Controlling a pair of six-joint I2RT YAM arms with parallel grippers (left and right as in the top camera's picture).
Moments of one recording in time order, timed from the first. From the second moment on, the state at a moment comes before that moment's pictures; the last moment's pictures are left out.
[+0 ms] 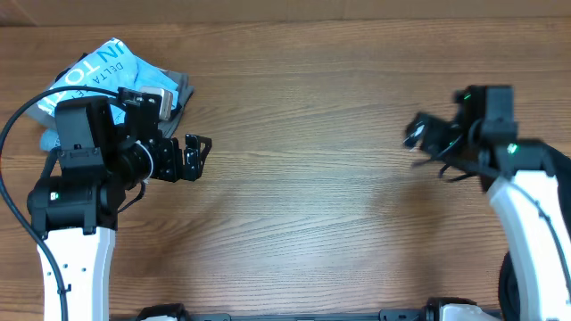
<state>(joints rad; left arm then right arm) 0.09 1.16 1.28 -0.99 0.44 0.08 -0.06 1.36 1.19 -0.87 -0.09 0.41</state>
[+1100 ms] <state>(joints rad) 0.09 1.20 1.28 -1.01 0.46 0.08 -0.43 2.01 1.27 -0.43 -0.15 0.60</state>
